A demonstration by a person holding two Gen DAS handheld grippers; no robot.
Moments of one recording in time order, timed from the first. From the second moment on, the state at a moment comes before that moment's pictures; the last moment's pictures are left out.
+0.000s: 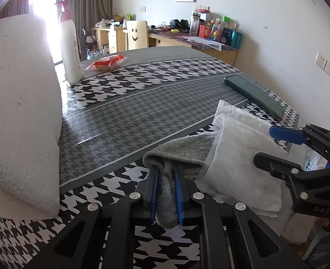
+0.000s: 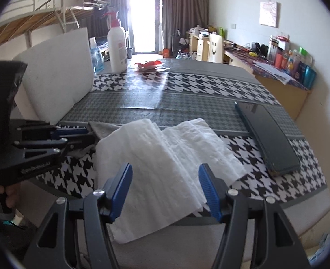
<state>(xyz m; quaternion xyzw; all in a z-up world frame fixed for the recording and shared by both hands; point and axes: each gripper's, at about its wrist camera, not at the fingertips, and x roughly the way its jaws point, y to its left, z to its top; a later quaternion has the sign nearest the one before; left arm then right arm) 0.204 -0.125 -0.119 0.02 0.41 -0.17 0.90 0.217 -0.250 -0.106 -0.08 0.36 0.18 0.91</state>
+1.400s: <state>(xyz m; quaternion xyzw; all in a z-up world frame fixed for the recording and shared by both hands) 0.164 -0.092 -0.063 0.01 0.33 -0.15 0.93 0.234 -0.260 -0.101 -0.06 0.37 0.15 0.91</state>
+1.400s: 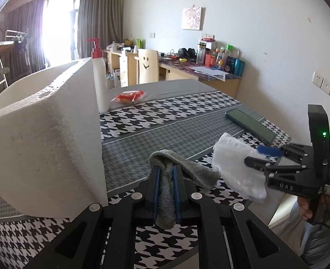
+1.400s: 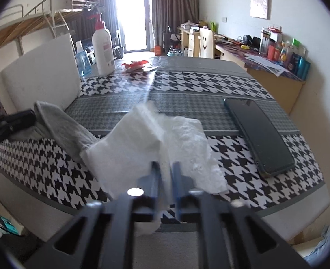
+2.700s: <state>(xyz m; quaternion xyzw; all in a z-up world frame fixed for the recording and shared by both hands) 0.142 -0.067 -0.046 -0.01 0.30 -0.16 0.94 0.239 -0.225 -0.116 -0.11 0.41 0.21 0.88</state>
